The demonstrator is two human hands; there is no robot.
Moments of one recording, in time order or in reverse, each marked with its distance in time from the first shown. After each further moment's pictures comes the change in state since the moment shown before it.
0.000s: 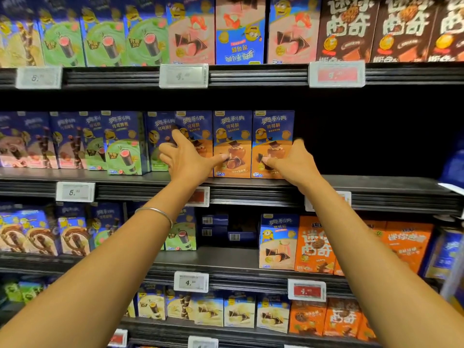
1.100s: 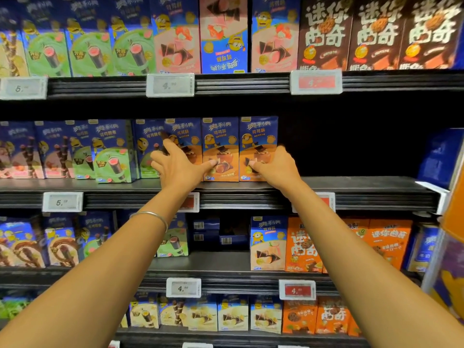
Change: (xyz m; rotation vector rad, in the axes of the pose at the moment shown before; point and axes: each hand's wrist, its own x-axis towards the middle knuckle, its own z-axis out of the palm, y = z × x) left_hand 0.003 -0.004 0.007 0.063 -0.009 0.013; right_hand -0.011 -0.016 0.002 -0.108 -0.007 0.062
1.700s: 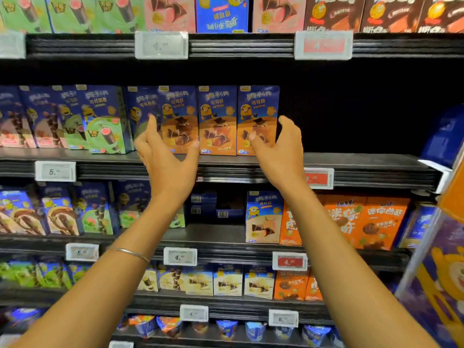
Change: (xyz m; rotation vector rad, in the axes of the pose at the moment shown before) left_hand -0.079 -0.021 -0.023 -0.334 0.163 0.232; right_hand -0.076 -0.021 -0.014 0.203 0.164 -0.174
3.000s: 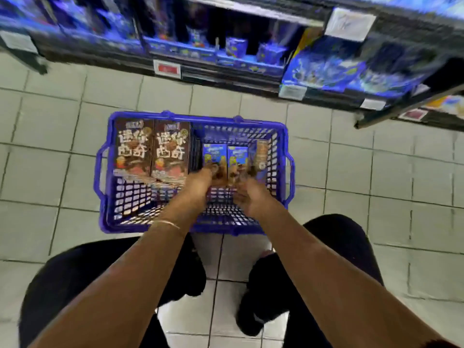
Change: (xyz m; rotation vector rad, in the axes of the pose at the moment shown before) left_hand -0.823 -0.567 -0.151 -0.141 -0.500 -1.937; right_hand -0.921 0.485 0.242 0.264 -0.321 1.948
